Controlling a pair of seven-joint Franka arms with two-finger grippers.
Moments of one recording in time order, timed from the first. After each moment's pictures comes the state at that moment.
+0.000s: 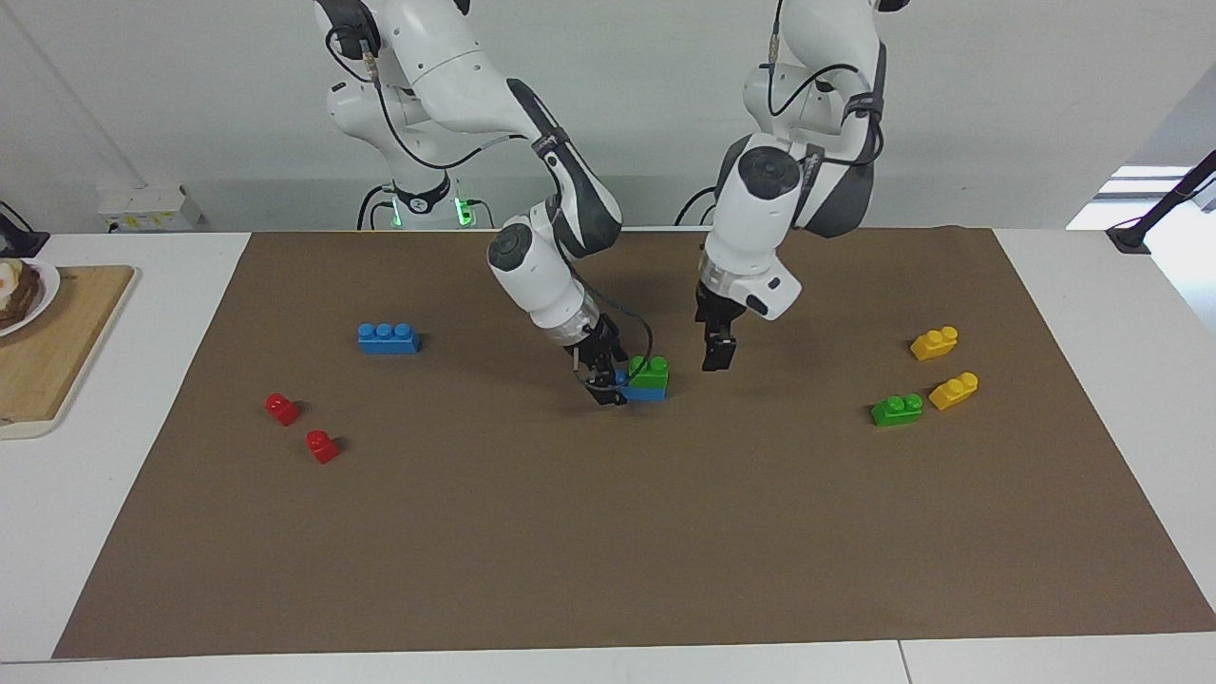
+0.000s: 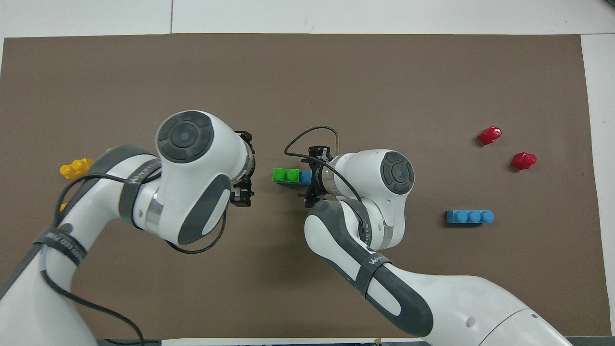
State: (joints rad) left arm -0.43 0.08 -0.04 -1.91 -0.06 1.98 -1.88; right arm 0.44 0.39 0.16 -1.99 0.61 2.65 1.73
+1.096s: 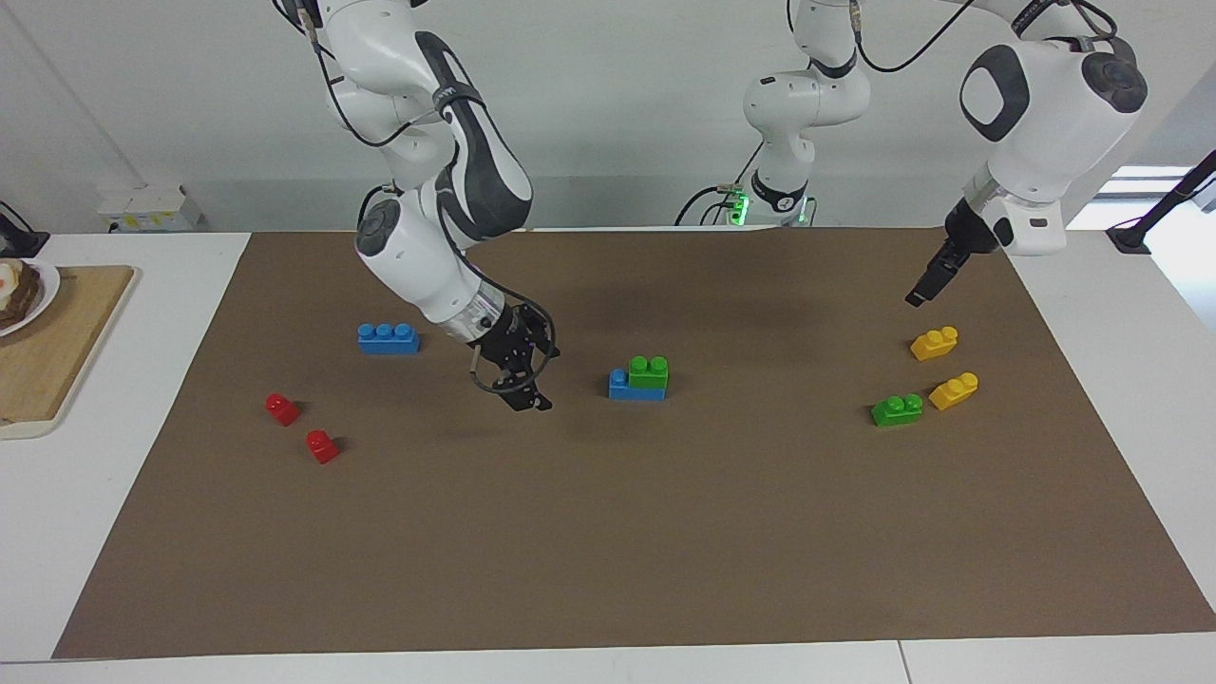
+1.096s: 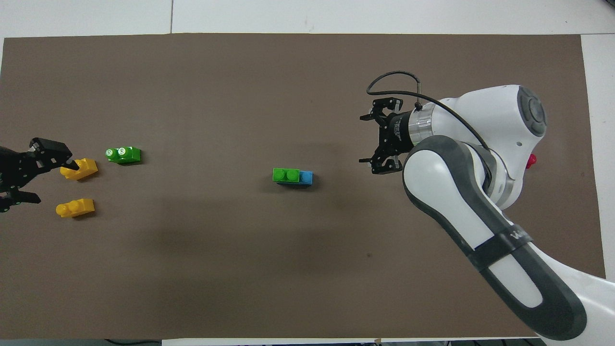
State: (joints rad) left arm 0.13 -0.10 -0.02 -1.93 -0.06 1.78 -0.47; right arm 0.14 0.20 0.15 -1.91 0.60 2.29 1.50
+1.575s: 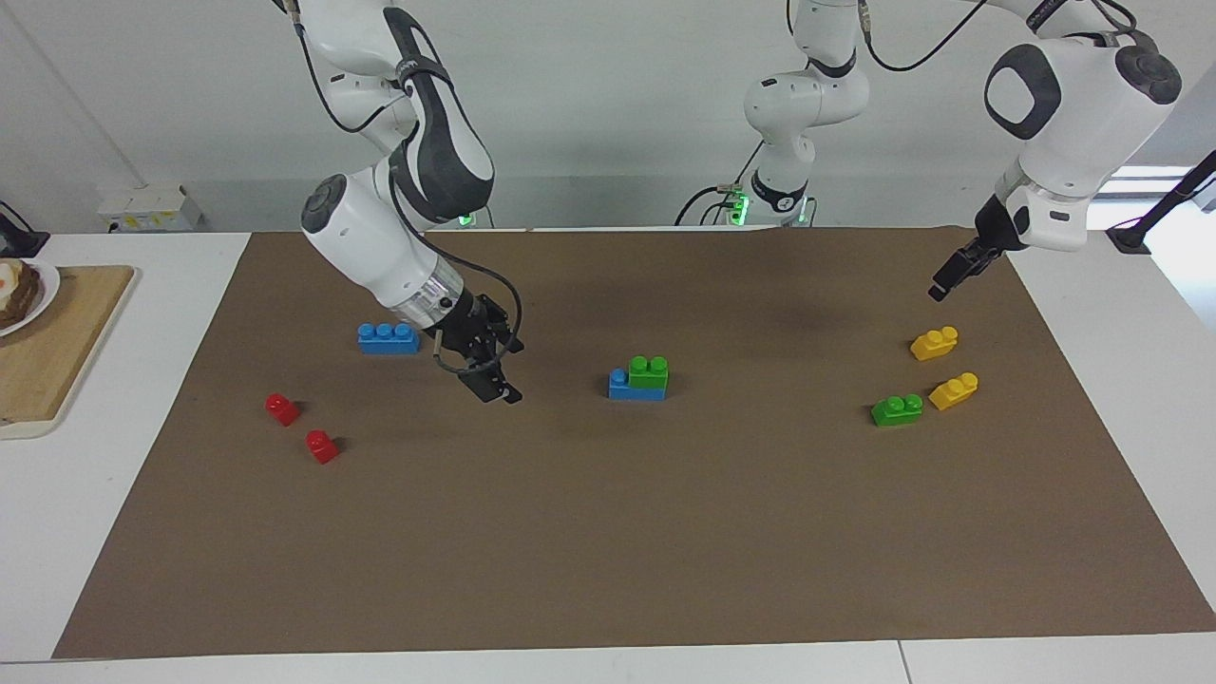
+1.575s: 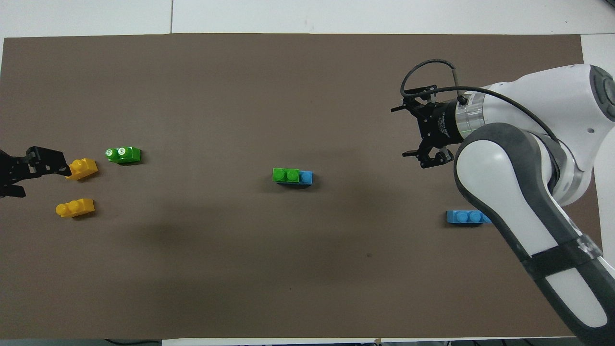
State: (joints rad) left arm 0.14 -0.10 -0.04 -1.93 0.00 1.77 -0.21; right arm 0.04 0.13 0.15 -1.87 0.45 2.13 1.10
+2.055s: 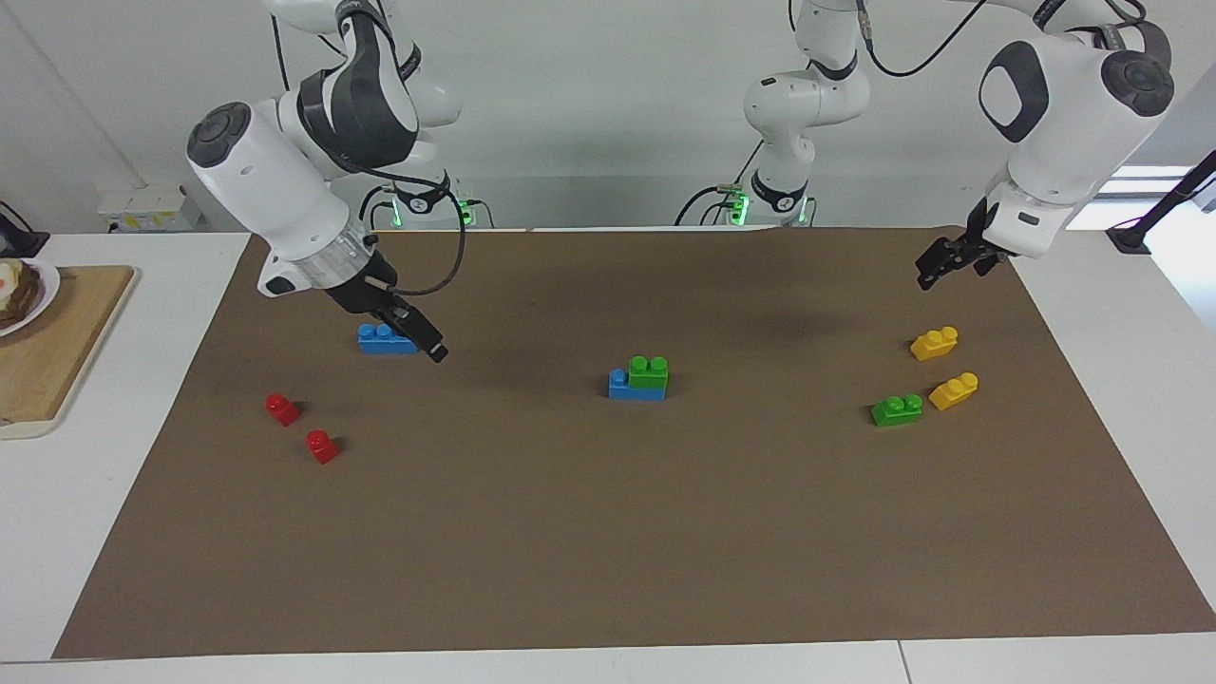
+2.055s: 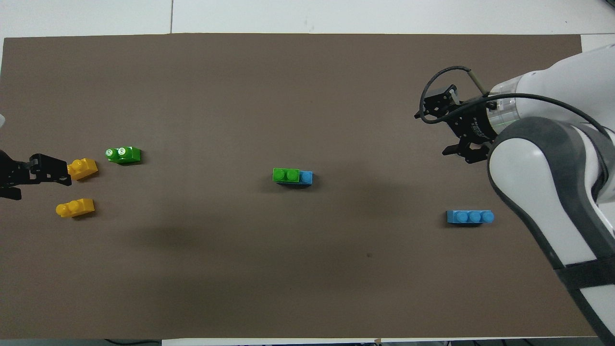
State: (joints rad) left arm 0.10 -0.03 -0.05 -1.82 0.04 1.66 -0.08; right arm -0.06 0.10 0.15 -1.74 0.26 1.88 0.65
